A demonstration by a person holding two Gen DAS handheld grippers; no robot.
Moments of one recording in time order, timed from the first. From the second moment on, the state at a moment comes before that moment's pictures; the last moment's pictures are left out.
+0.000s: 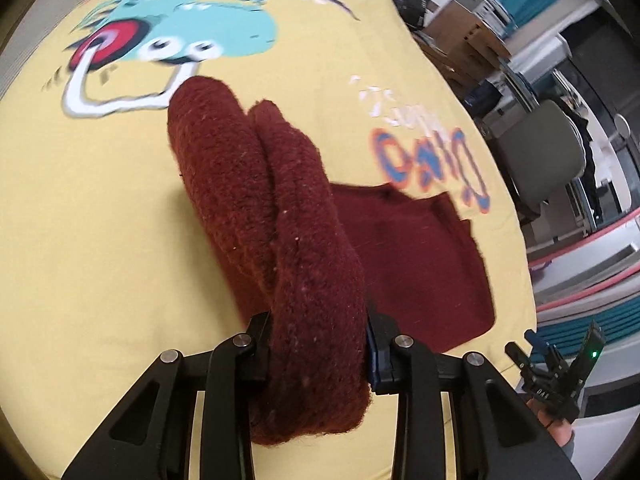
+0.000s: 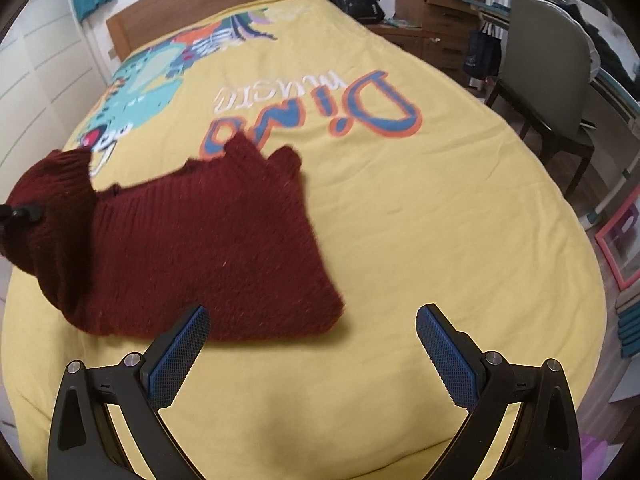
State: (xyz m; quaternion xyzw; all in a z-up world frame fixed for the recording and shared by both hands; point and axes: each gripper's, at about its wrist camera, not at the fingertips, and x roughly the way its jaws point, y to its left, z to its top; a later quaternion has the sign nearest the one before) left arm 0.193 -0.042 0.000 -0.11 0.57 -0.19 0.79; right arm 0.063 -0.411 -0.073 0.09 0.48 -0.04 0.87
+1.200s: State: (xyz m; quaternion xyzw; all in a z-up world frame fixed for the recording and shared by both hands) left arm 0.186 -0.286 -0.062 0.06 0.58 -0.21 0.79; right arm 0.024 -0.484 -0.094 0.15 0.51 -0.08 0.85
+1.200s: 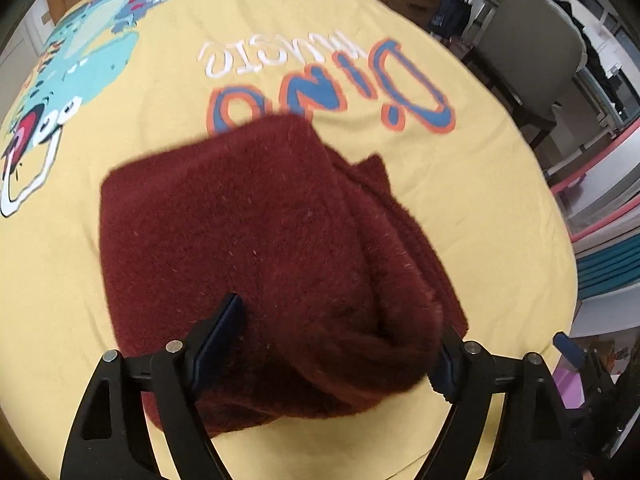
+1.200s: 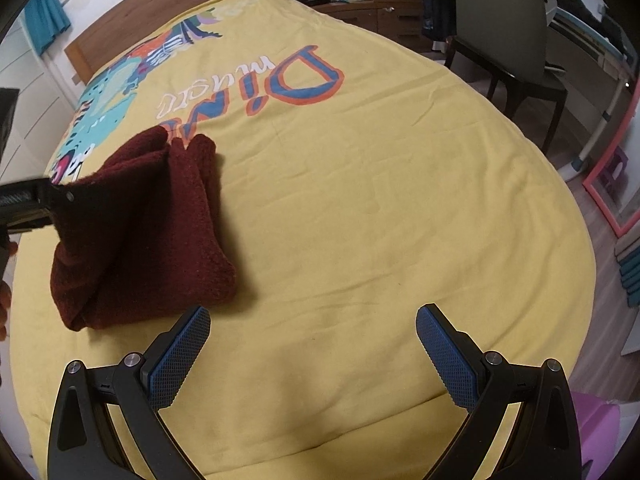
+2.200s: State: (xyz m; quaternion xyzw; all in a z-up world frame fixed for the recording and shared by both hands) left arm 0.164 -0.077 -0.040 -0.02 0.58 -0.11 0.81; right arm 0.209 -0.326 -0.027 0.04 0.56 0.11 0.82
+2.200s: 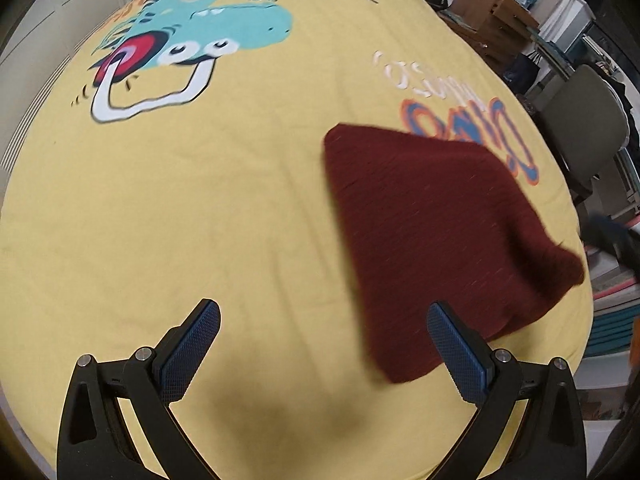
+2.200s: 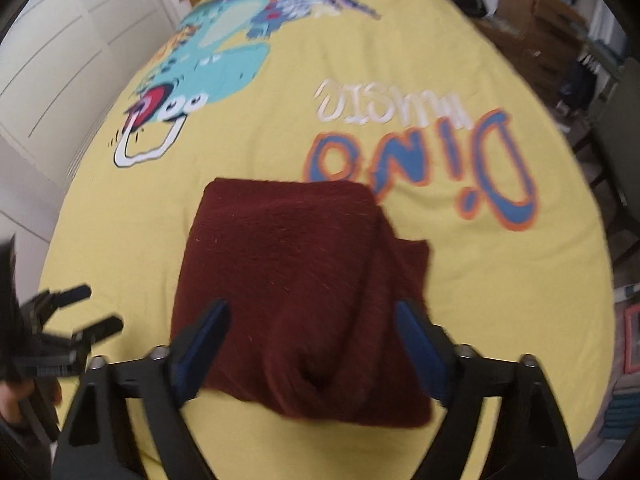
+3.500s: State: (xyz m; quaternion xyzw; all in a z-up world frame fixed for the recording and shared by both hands) left arm 0.149 -0.121 -0.068 0.02 0.59 -0.15 0.80; right arm 0.129 -0.415 -0.117 0.13 0.60 0.06 0.78
